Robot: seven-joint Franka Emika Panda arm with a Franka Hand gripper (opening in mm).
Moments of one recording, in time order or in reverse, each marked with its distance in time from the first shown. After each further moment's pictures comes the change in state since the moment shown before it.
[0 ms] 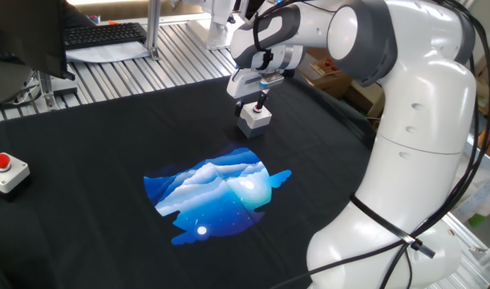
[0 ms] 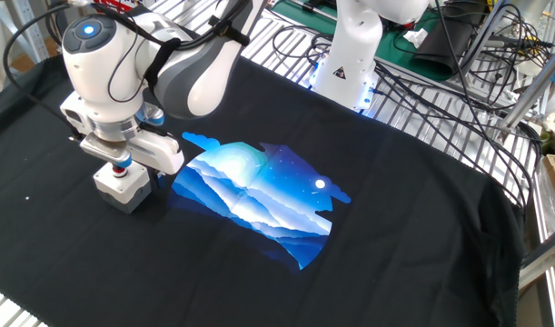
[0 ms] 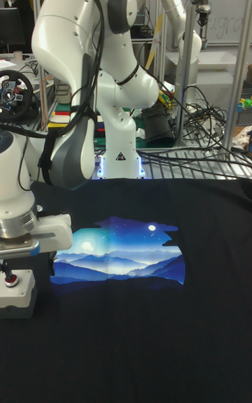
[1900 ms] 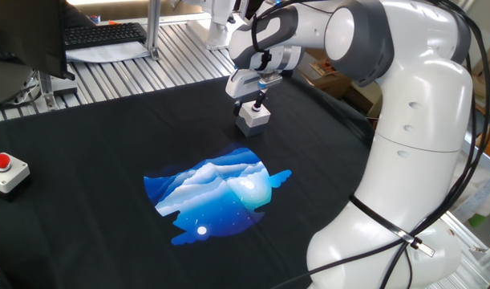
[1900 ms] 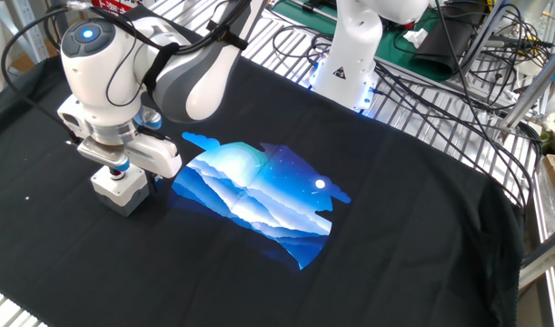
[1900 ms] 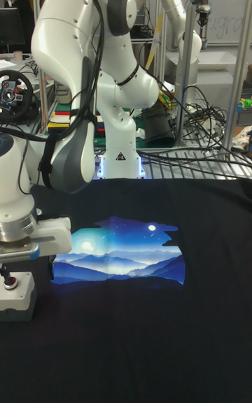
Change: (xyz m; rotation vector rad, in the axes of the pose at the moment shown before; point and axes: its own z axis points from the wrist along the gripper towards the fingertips) arm -0.007 -0.001 0.003 0.007 -0.013 -0.013
